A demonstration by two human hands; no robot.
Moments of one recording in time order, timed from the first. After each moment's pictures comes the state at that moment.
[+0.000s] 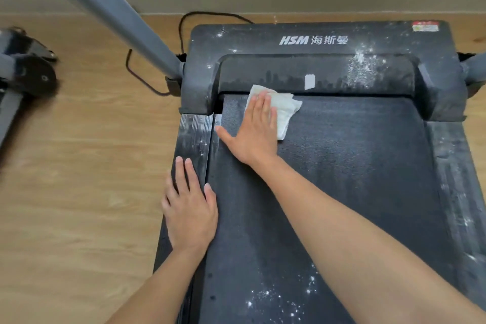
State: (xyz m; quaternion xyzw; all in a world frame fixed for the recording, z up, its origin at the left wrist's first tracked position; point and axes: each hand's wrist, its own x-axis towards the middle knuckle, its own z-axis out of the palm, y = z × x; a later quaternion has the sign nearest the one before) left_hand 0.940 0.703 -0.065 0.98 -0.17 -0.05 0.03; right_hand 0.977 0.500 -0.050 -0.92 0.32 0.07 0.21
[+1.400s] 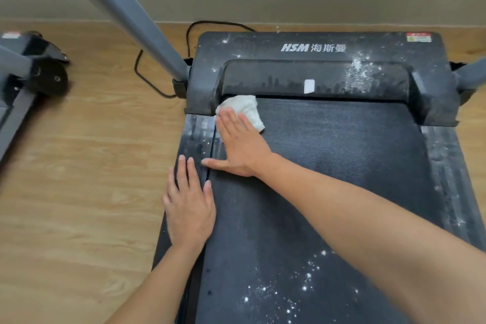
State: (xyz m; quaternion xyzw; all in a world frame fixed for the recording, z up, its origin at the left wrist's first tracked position) left_hand 0.939 0.710 -0.066 0.98 -0.19 -0.03 0.06; right_hand 0.969 0.506 -0.064 -0.99 0.03 0.07 0.11
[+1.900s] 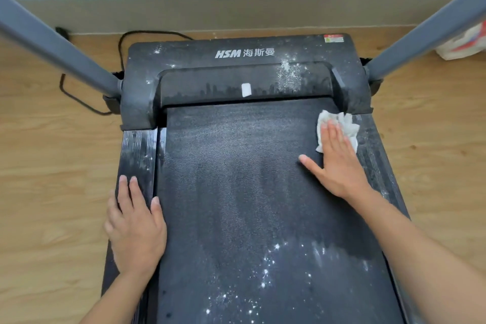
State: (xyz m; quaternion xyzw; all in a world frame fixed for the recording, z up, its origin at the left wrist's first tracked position) left_hand 0.939 0.710 -0.071 0.97 -0.20 -0.03 0.10; right_hand 0.710 0.332 -0.056 -0.92 0.38 0.03 0.14
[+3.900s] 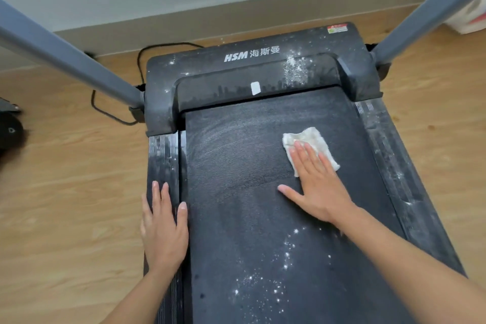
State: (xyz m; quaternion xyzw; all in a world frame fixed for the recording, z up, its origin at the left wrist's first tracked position) left_hand 0.936 0.740 -0.065 0.95 -0.23 -0.11 0.19; right_hand 0.714 0.437 -0.057 -0.95 0.28 0.07 0.13
